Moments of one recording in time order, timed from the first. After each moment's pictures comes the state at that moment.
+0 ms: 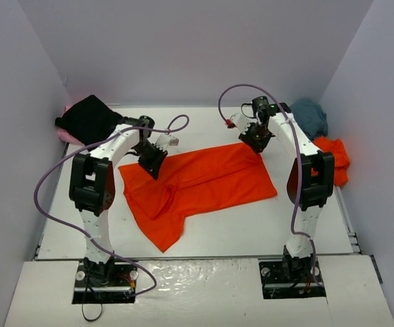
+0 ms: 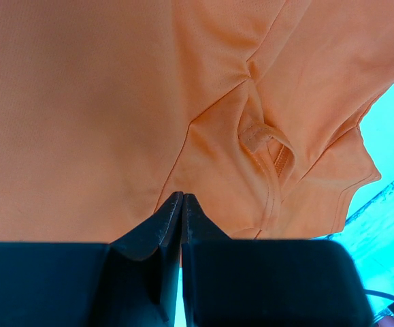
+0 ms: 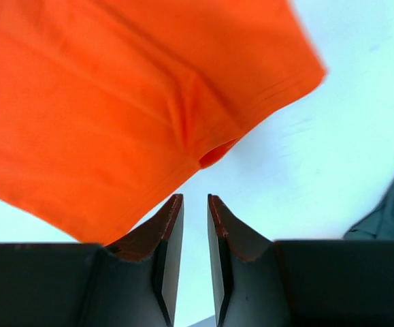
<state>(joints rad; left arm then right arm) -0.28 2.00 1.66 -1.15 0.43 0.46 0.20 2.01 1.76 -1.04 -0.09 -0.85</state>
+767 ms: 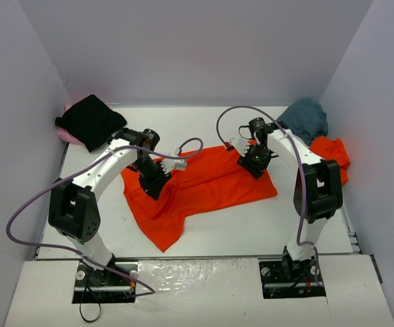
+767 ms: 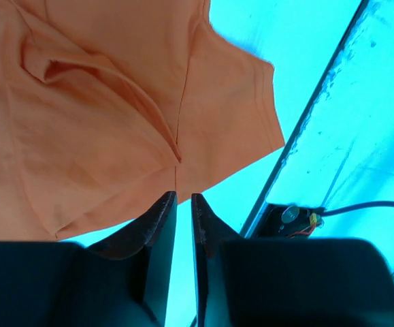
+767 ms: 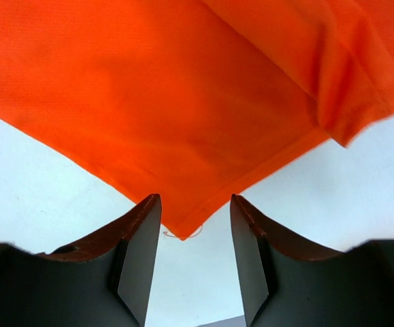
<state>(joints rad) -0.42 1.67 1.44 -1.31 0.50 0.70 0.26 1.85 1.41 -1.00 -0.11 -0.80</state>
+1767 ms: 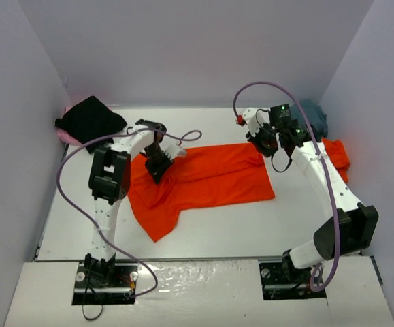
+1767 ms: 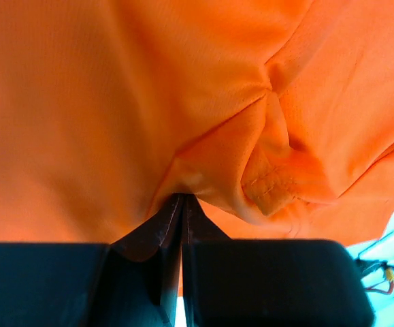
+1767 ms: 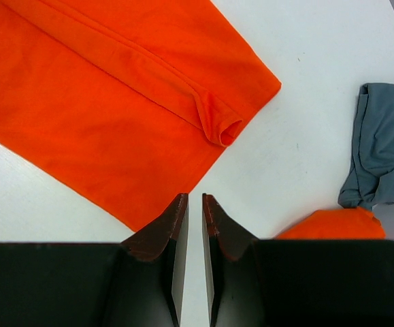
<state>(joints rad) -0.32 2.26 1.85 -1.24 0.32 0.64 0.25 1.47 1.42 -0.84 -0.16 -0.62</state>
